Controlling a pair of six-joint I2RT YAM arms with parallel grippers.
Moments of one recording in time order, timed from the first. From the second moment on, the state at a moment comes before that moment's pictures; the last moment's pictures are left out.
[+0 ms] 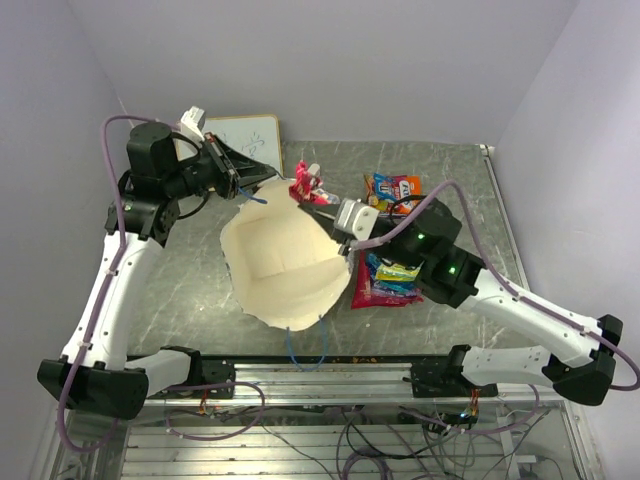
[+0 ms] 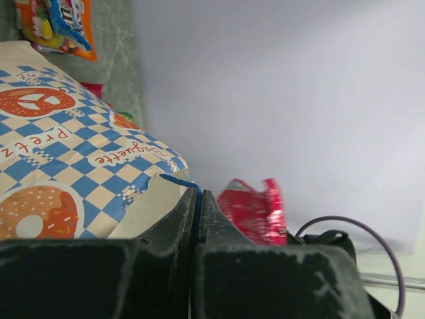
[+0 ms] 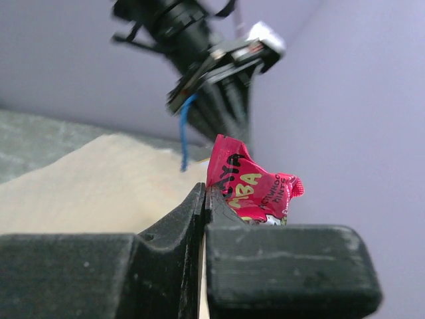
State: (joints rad) left arm -0.19 1.18 1.41 -0.46 0.74 -1.13; right arm 1.03 1.14 1.16 0.12 -0.22 -0.60
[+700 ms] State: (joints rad) left arm -0.04 1.36 1.43 -0.70 0.59 -1.18; right arm 0.99 1.13 1.25 0.25 0.05 -0.51
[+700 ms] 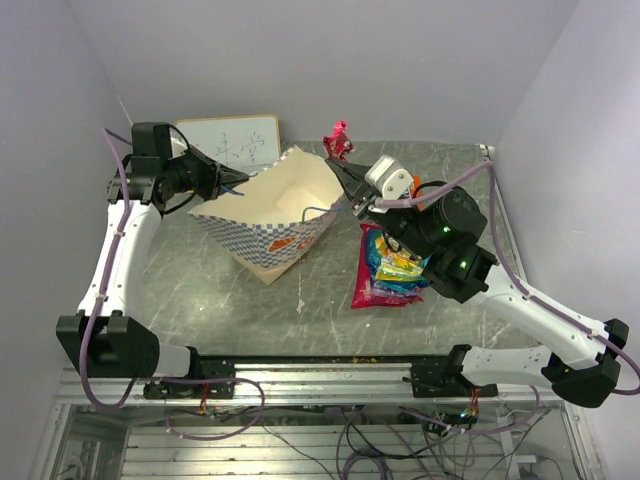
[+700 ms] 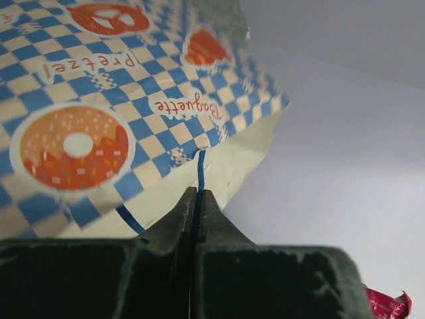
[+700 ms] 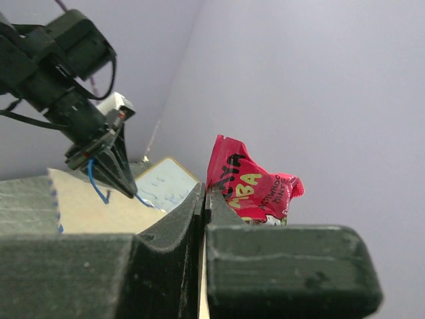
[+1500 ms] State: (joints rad) left arm 0.10 1.53 1.72 -0.89 0.49 -0.87; right arm 0.33 1.49 1.35 -0.12 0.09 -0.20
